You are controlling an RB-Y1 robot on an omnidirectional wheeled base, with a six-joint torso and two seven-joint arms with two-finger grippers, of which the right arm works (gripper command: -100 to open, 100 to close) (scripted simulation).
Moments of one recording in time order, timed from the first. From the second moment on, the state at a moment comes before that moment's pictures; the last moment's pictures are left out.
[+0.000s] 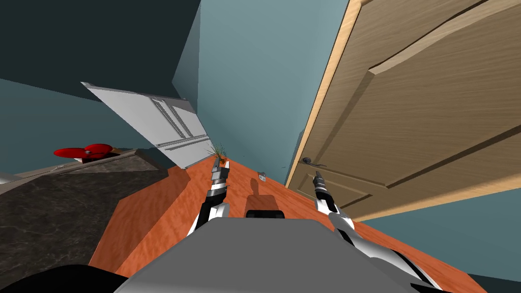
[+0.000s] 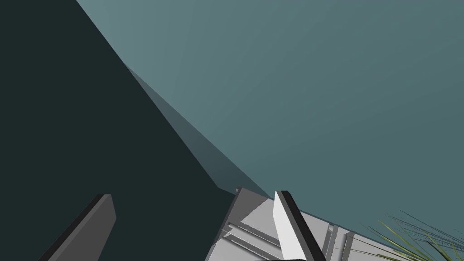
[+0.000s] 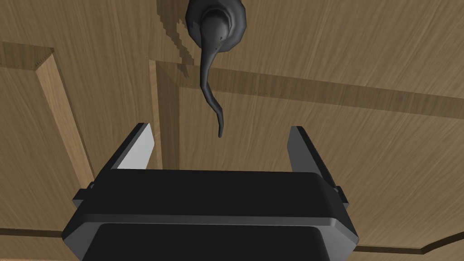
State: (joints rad) arm -0.14 -0.37 -0.33 -0.59 -0.17 -0.72 -0.07
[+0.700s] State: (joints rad) arm -0.17 -0.39 -0.35 -0.50 -0.18 -0.75 -0.08
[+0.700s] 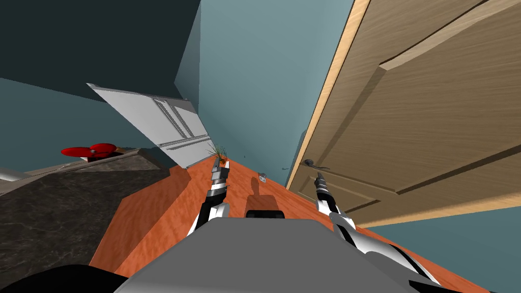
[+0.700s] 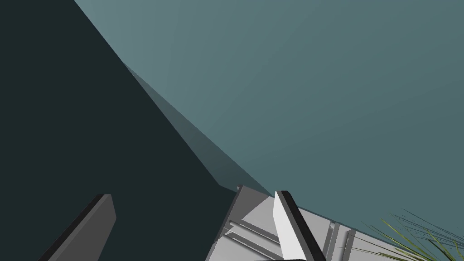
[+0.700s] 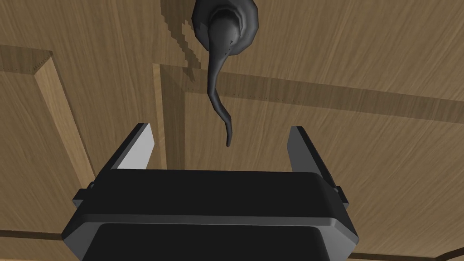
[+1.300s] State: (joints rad) arm -0.18 -0.39 -0.36 -0.49 -0.18 -0.75 -0.07
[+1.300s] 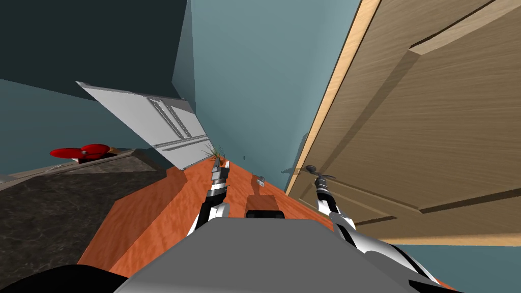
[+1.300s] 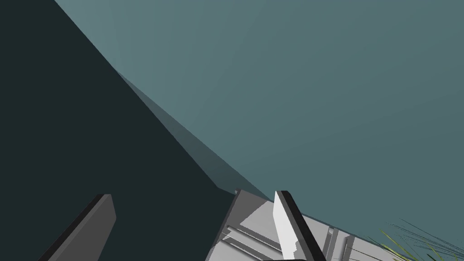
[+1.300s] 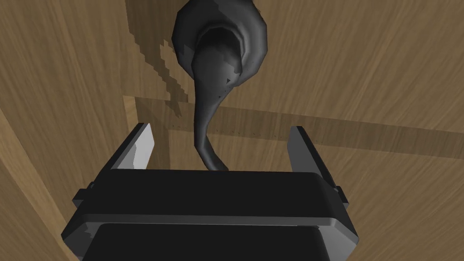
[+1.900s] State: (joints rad) arm -0.18 -0.39 -0.37 -0.48 -0.18 -0.75 -0.06
